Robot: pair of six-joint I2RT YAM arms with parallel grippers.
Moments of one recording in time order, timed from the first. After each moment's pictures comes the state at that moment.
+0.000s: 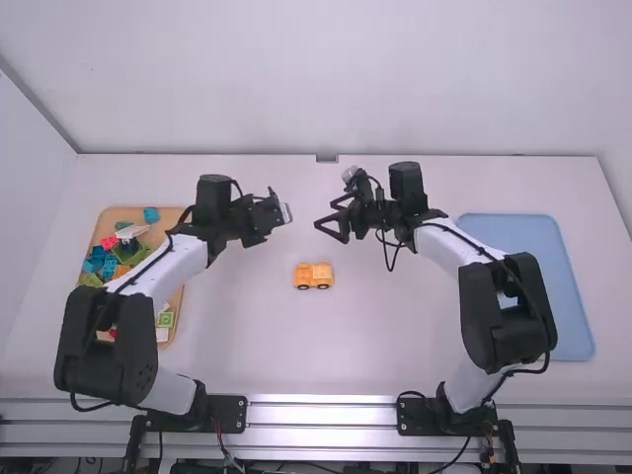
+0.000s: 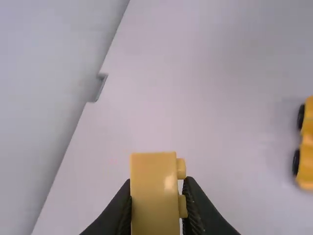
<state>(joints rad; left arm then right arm) -0.11 1.56 0.92 -0.07 0.51 1.05 0.27 1.79 1.07 0.04 -1.00 -0.09</state>
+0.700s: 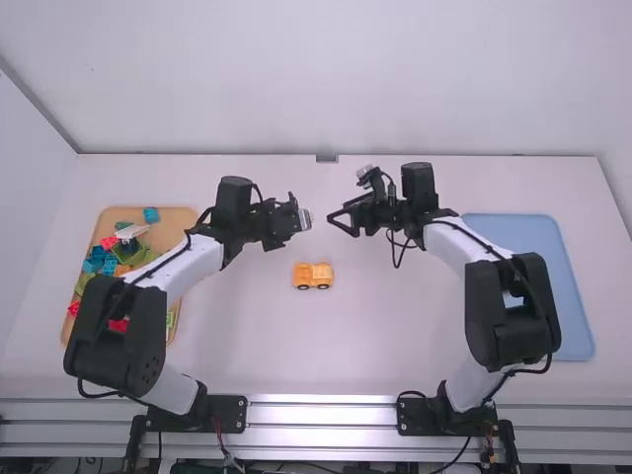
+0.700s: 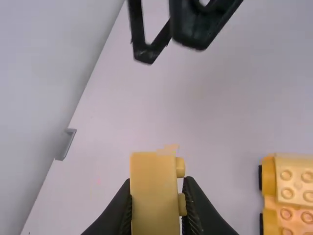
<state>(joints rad) -0.21 1.61 0.92 0.01 0.65 0.99 0.22 1.79 1.07 0.00 -0.98 -0.01</state>
